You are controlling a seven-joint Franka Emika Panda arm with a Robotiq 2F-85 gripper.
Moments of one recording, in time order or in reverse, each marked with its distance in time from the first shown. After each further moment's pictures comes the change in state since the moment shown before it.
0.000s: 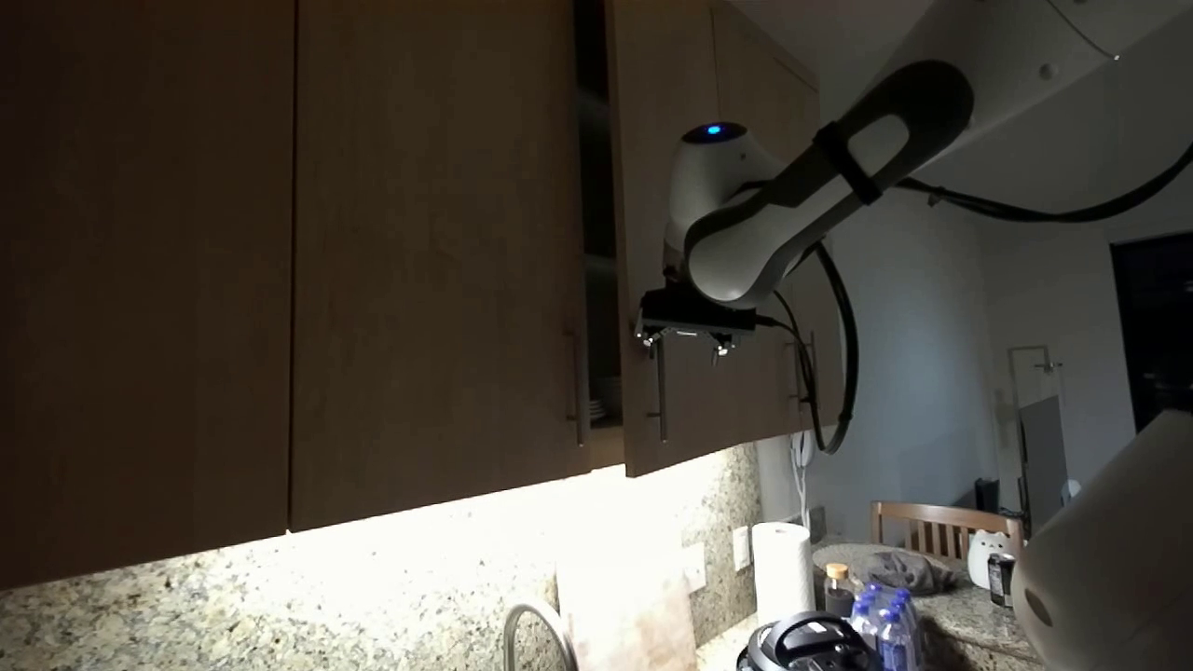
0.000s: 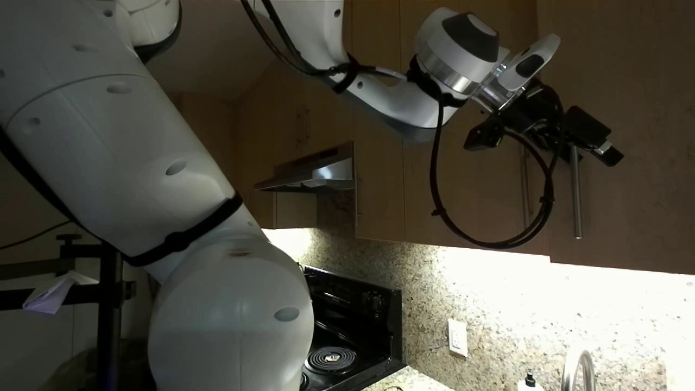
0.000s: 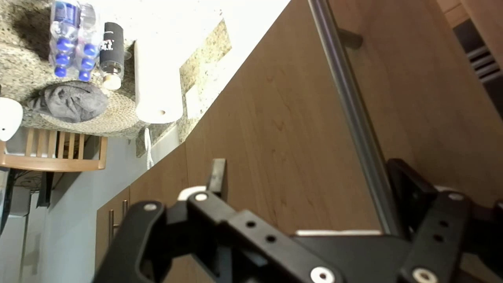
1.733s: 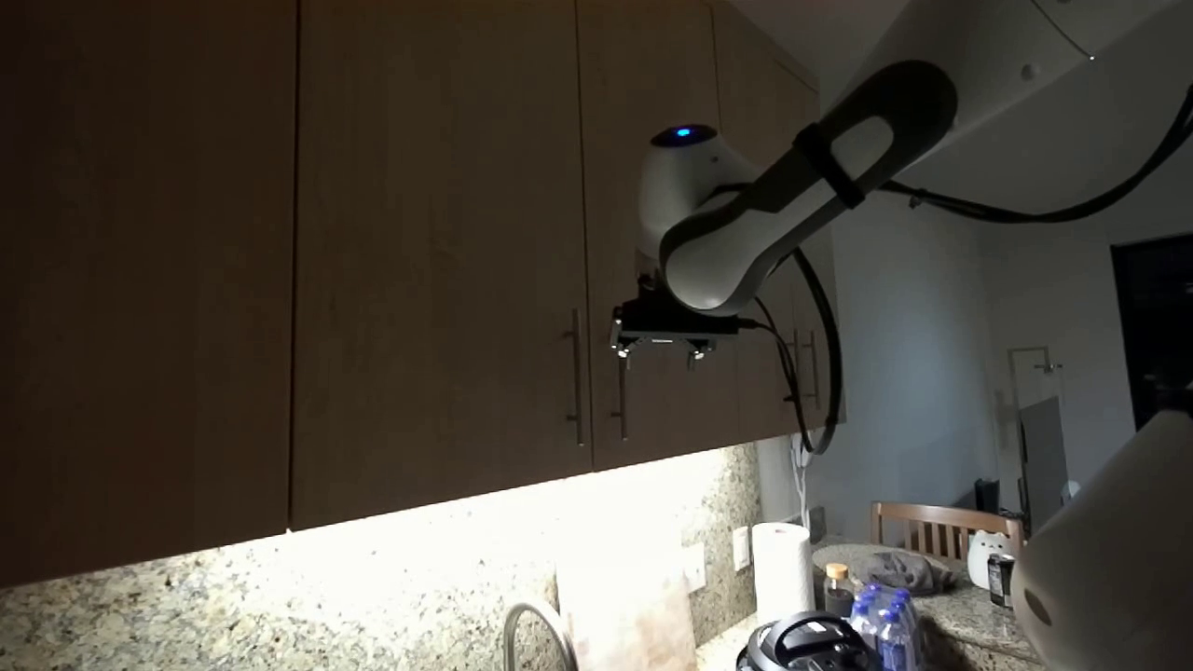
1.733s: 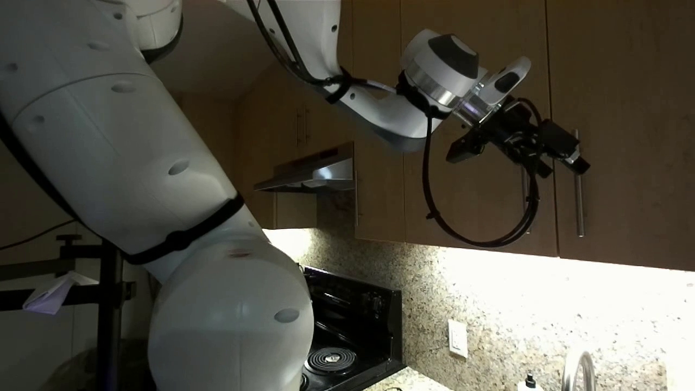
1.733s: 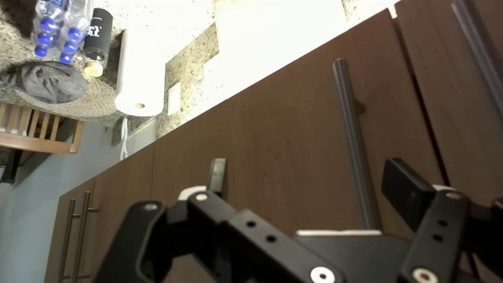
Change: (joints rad) arm -0.002 0.013 0.095 -0.001 0.003 -0.013 -0.054
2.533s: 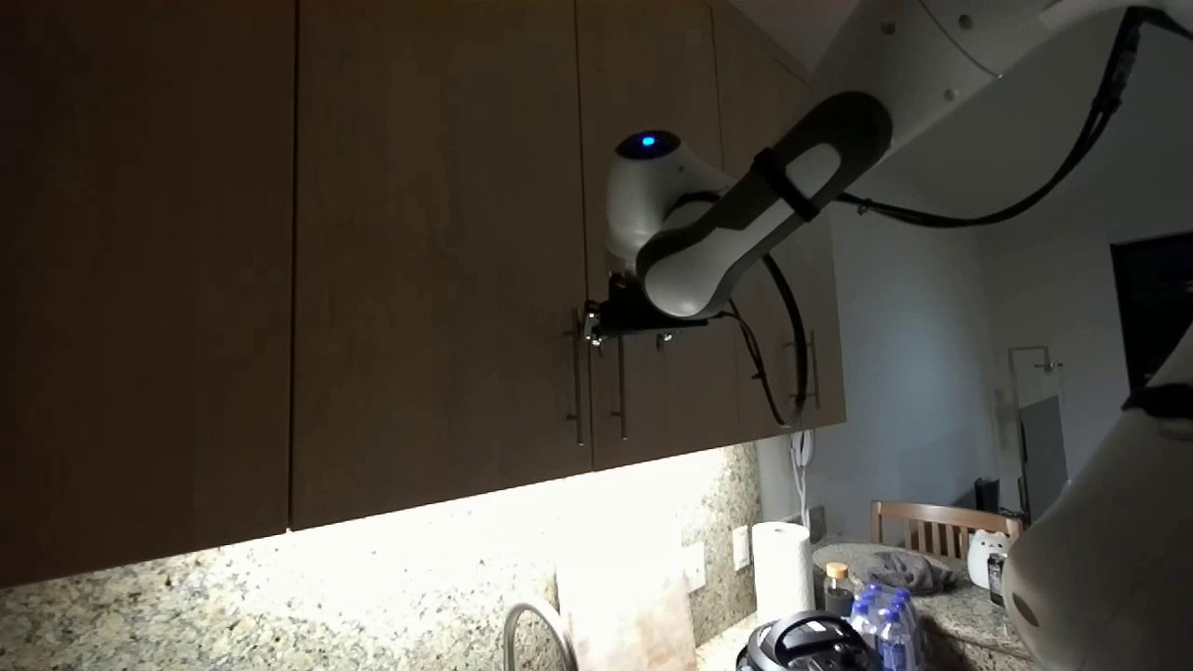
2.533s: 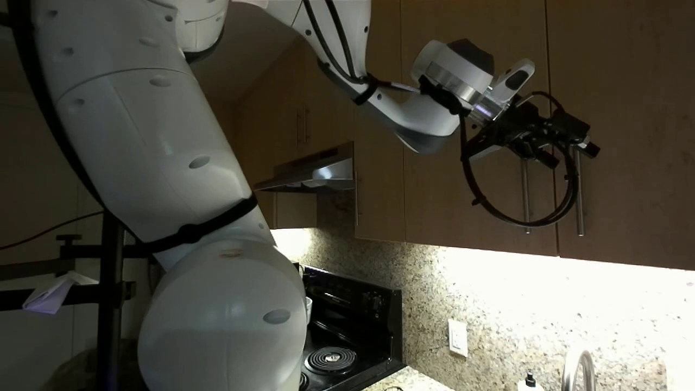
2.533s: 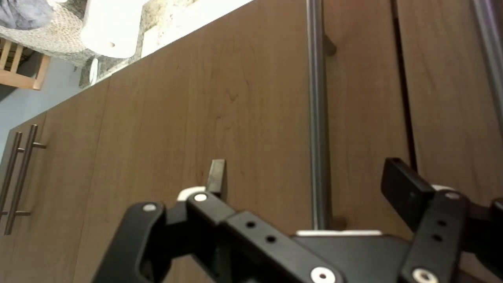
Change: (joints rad) arm -0.048 0.143 0.051 0.138 -0.154 0.074 0.000
